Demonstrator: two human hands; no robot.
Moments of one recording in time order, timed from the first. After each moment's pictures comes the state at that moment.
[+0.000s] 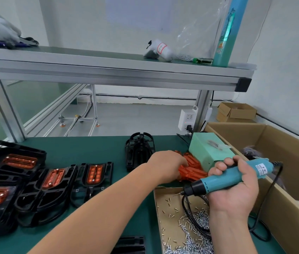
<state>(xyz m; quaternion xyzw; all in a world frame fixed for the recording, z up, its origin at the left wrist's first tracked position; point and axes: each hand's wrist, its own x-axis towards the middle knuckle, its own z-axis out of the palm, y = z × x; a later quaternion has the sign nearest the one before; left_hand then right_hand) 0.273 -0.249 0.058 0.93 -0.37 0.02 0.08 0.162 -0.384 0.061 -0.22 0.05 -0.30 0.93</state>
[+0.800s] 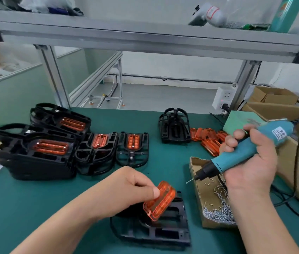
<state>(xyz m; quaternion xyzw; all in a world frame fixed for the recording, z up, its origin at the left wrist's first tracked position) 0.095 -0.039 0.056 0.84 -0.17 -0.20 0.48 0.144 -0.323 0.064 -0.34 -0.06 -0.19 0.92</state>
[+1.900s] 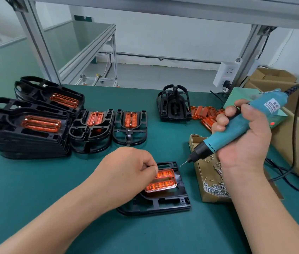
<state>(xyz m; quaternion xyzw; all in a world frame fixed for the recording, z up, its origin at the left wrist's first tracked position) 0.076 -0.058 0.053 0.94 -0.13 -0.06 0.32 0.139 -0.303 0.059 -0.37 -0.06 -0.16 0.91</state>
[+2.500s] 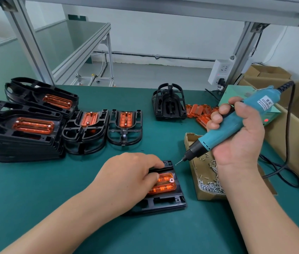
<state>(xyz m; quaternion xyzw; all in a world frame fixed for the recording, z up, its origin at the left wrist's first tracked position) 0.074 -0.069 0.043 0.95 -0.19 -0.01 0.23 0.138 -0.305 0.059 -0.37 -0.07 -0.16 0.91</state>
